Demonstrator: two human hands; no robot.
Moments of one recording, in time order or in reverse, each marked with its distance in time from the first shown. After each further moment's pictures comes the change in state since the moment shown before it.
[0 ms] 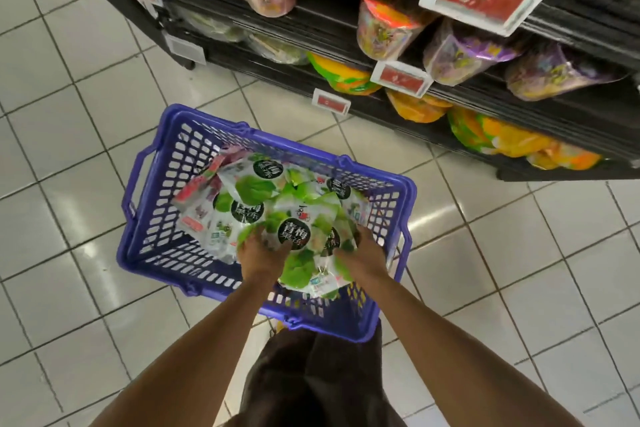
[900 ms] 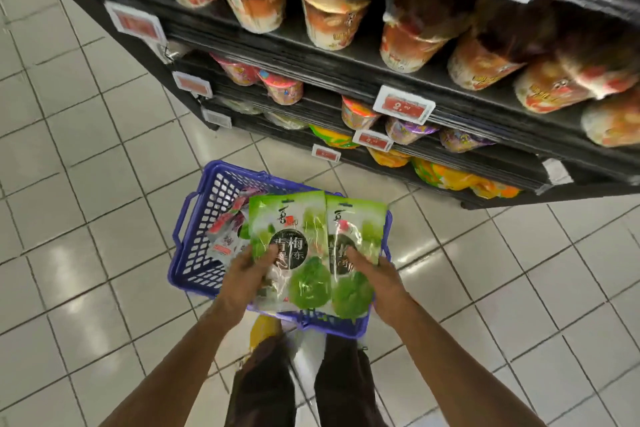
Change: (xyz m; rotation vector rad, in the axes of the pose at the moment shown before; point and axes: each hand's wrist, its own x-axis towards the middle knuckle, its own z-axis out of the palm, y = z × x) left_hand -0.113 0.030 -0.139 -0.575 -0.252 0.129; right_hand -0.139 -0.063 -0.073 0.791 -0.104 0.070
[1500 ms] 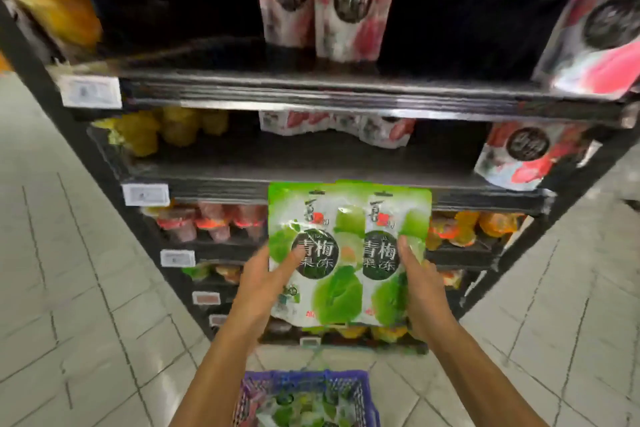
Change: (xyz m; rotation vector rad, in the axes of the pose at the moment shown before) left_hand -0.348 0.385 -0.046 0.018 -0.328 0.857; right_hand -0.437 -0.278 0.053 0.205 0.137 -0.867
